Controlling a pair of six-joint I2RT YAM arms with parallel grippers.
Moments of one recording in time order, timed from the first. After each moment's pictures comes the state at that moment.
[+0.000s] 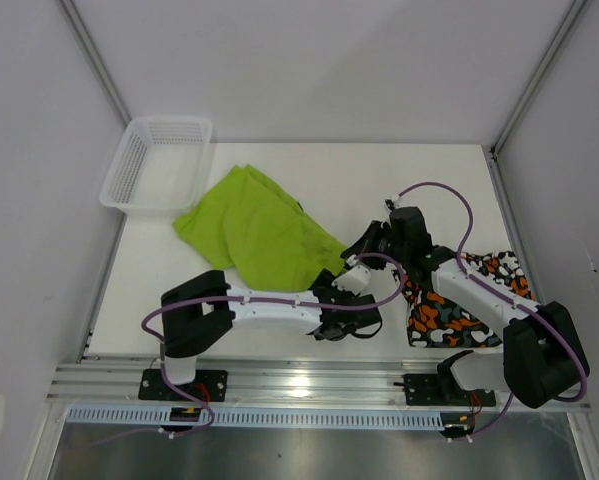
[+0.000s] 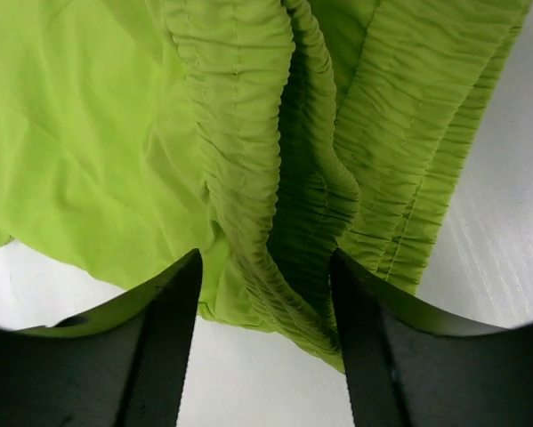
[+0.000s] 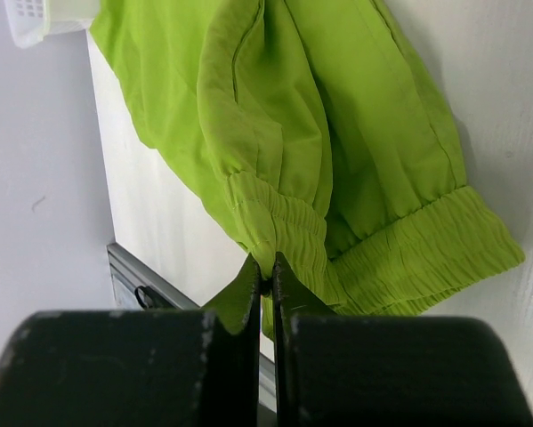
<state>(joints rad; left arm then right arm) -1.31 1.86 1.23 -0.64 -0.86 -0.60 0.48 1.30 0.77 -0.08 -0.33 0.87</state>
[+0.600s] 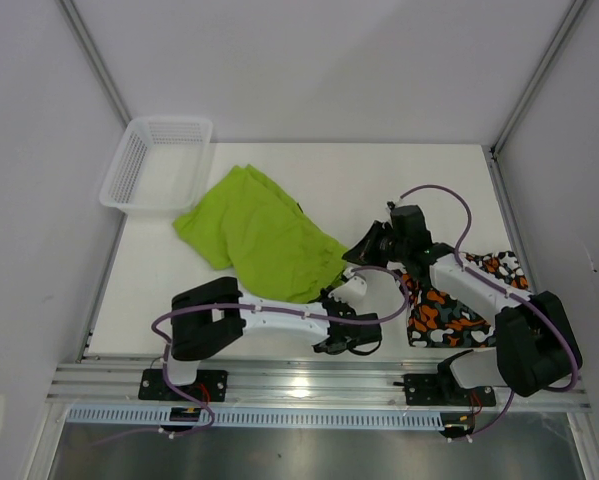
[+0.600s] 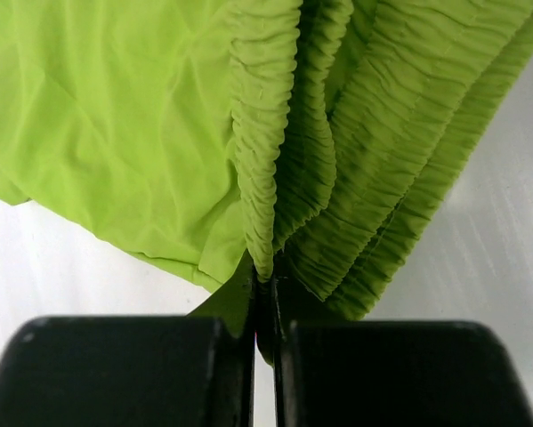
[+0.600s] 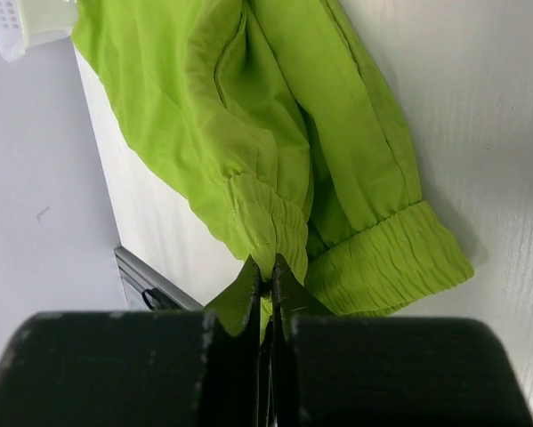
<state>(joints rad) -1.38 1.93 1.25 -0.80 -0.94 -0.79 0.43 1.36 0.77 -0.09 -0.37 0.90</state>
